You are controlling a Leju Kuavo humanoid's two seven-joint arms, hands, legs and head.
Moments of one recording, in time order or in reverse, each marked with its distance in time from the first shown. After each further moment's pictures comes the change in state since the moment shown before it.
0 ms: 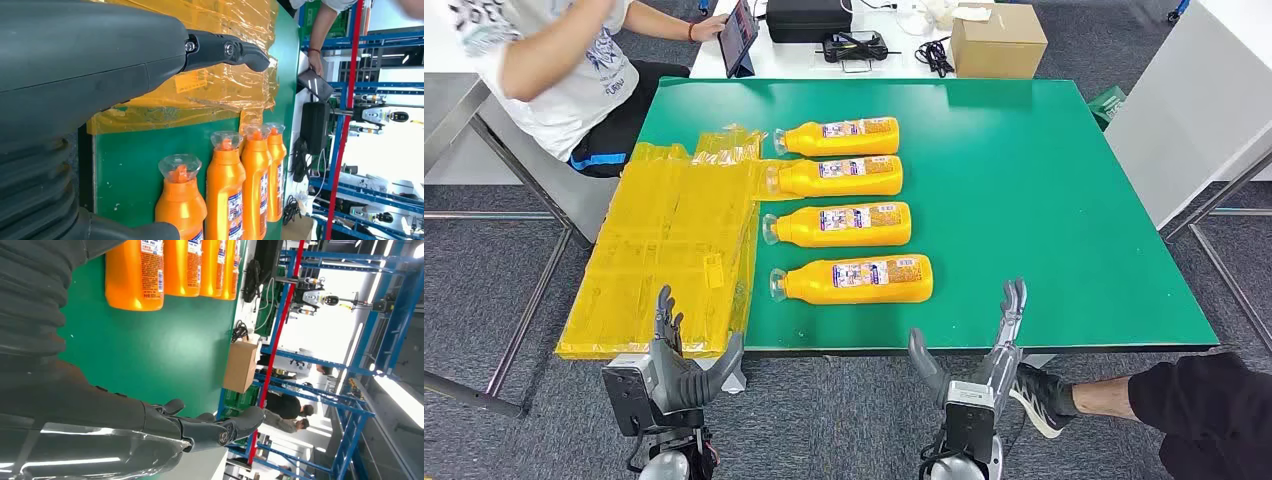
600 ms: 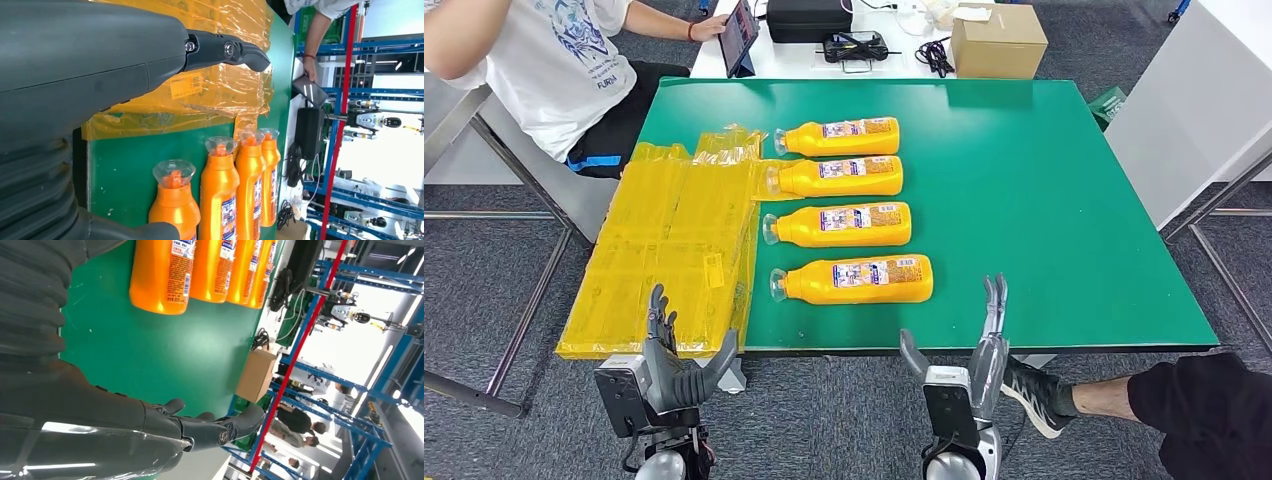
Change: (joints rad) left arm 0.005 0.000 0.008 -0.023 0.001 0.005 0.000; right arm -0.021 -0.018 -0.003 0.038 0.165 0.024 0.151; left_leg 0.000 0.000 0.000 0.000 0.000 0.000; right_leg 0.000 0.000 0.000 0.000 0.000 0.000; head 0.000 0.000
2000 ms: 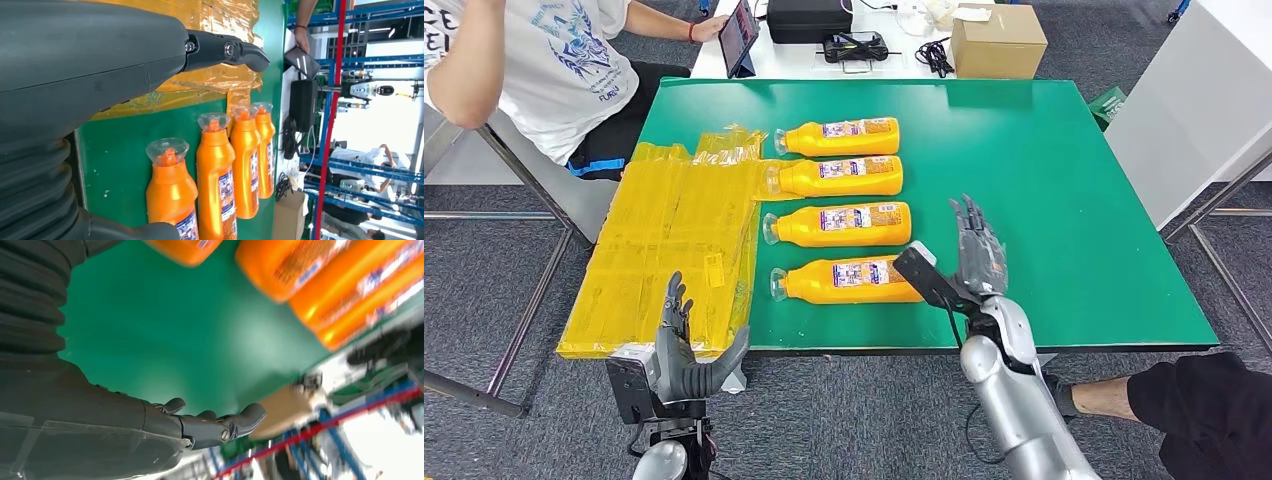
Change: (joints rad) left arm -0.041 0.000 0.014 0.035 -0.036 -0.115 0.001; right arm -0.497 -0.208 -0.032 0.361 0.472 0.423 0.485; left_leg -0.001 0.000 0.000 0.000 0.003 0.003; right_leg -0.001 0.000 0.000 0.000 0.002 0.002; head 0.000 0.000
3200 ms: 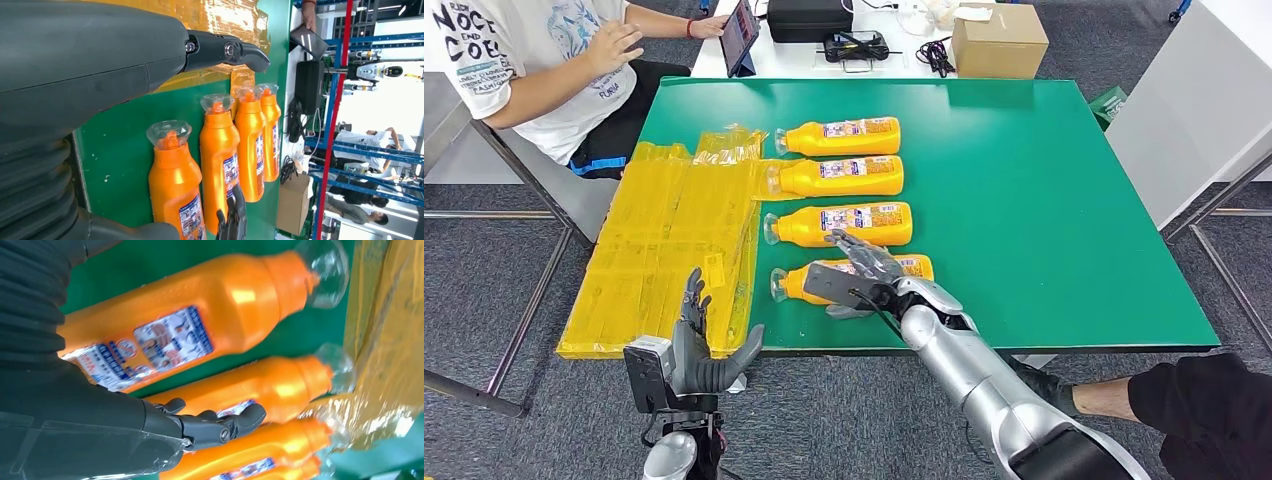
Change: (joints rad) left arm -0.050 -0.008 -0.001 0.089 0.009 -0.050 -0.016; right arm -0.266 0.069 0.354 0.379 -0.282 0.363 -0.111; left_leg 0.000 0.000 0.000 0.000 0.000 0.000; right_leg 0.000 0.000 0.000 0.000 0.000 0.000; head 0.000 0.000
